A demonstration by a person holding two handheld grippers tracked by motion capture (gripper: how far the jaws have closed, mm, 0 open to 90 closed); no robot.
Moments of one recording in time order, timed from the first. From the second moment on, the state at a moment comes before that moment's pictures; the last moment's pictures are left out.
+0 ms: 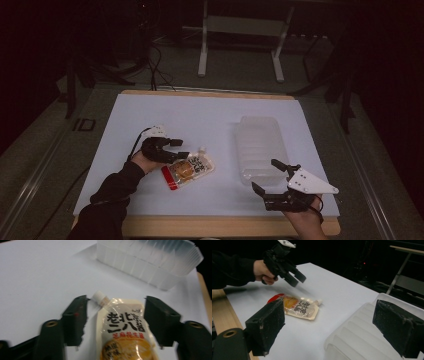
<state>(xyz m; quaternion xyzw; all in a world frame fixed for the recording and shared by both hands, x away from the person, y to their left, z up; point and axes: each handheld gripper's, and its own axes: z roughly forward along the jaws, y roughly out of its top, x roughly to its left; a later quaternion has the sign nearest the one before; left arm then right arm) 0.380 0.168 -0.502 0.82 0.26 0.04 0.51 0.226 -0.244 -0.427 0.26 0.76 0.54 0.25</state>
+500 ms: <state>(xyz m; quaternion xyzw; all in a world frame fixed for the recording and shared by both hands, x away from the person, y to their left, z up) 0.407 0.146 -0.515 0.85 0.26 0.01 0.45 0.227 -0.244 -0.428 0.26 0.77 0.54 0.24</state>
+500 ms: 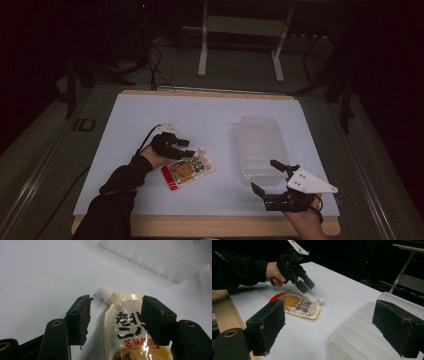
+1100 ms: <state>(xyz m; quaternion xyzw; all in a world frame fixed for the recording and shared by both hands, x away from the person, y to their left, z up) 0.412 0.128 -0.533 0.88 0.26 0.01 0.39 0.227 -0.244 -0.429 0.26 0.77 0.54 0.24</state>
